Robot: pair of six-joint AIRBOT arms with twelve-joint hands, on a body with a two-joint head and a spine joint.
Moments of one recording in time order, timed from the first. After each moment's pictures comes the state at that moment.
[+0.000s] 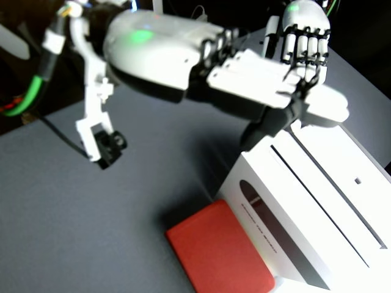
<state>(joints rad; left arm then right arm) 0.84 -0.72 0.99 0.14 -0.88 0.89 -0.40 -0.82 0.99 0.15 0.58 -1.46</state>
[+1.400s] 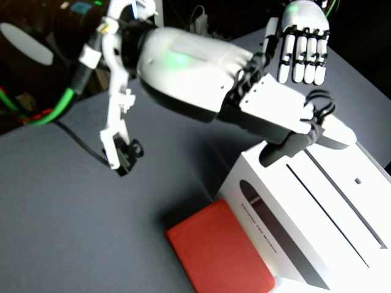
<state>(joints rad) 0.85 -0.72 0.99 0.14 -0.88 0.89 -0.38 -0.88 1.05 0.21 0.50 -1.49</state>
